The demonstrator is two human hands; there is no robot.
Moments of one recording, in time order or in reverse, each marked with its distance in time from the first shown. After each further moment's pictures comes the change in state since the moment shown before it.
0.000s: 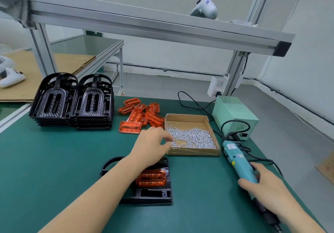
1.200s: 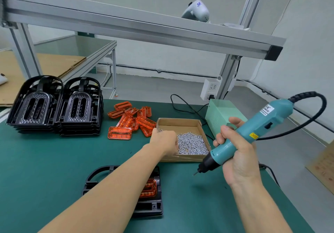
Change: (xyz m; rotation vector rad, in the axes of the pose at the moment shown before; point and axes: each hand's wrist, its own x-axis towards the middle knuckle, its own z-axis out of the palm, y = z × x) left_hand 0.081 0.014 0.055 0.334 -0.298 -0.048; right_hand 0.018 -0.102 0.004 1.541 0.098 -0.424
